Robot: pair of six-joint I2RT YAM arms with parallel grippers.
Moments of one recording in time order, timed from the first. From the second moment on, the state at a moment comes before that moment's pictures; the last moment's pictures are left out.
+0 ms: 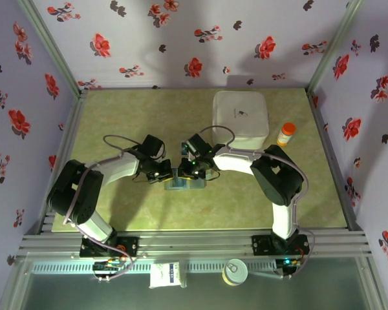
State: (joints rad) left arm -0.54 1.61 0.85 -0.42 0.34 -0.73; right arm 0.81 1.92 1.18 -0.32 -0.39 0.85
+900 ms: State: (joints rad) left arm -0.57 1.60 0.86 -0.44 0.33 -0.72; right arm 0.79 1.86 1.12 -0.34 -0.36 0.84
